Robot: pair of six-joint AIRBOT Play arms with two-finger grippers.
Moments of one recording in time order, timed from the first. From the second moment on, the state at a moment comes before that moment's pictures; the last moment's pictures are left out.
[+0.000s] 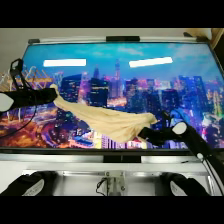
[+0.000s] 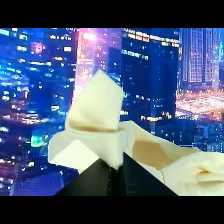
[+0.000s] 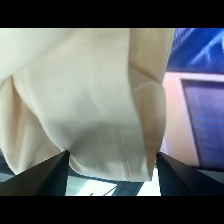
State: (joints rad) left arm -0.13 -0.96 1.02 1.33 -0.90 -1.74; right arm 0.09 -1.06 0.46 -0.91 0.93 1.57
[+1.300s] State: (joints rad) left arm -0.06 -0.68 1.94 1.51 -1.02 -1.66; right arm 0.00 -0.56 1.64 -1.67 1.35 1.53
